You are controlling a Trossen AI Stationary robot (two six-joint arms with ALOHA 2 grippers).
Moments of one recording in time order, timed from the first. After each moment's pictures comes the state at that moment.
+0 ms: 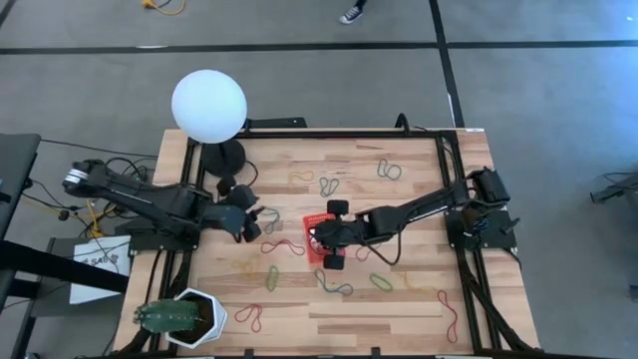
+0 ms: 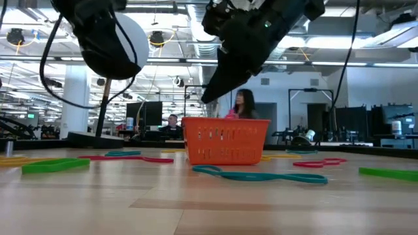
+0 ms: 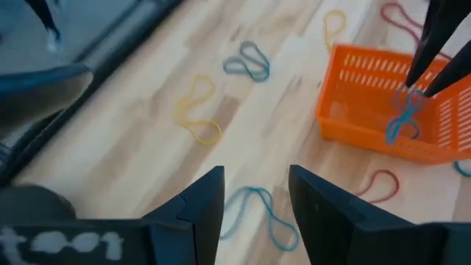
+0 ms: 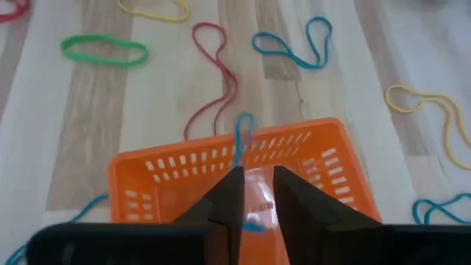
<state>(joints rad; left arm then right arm) -0.24 1.06 0.81 -0.69 -0.60 -0.54 0.22 1.84 1.22 -0.26 0.27 0.07</state>
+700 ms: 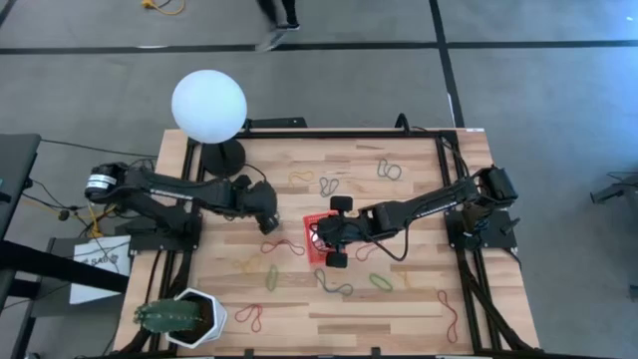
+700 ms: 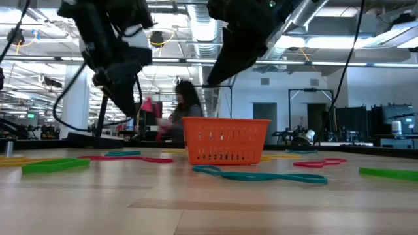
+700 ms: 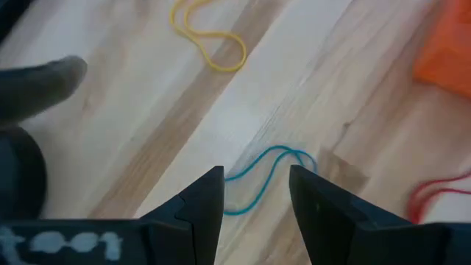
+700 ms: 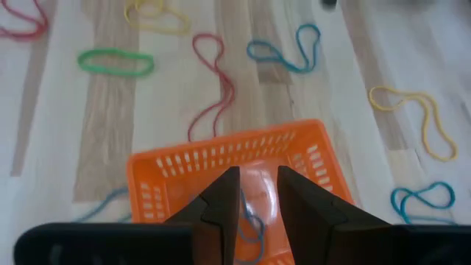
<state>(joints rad) 0.03 1.37 0.81 -0.63 -0.37 -0.51 0.22 1.78 1.27 -0.38 0.27 0.10</state>
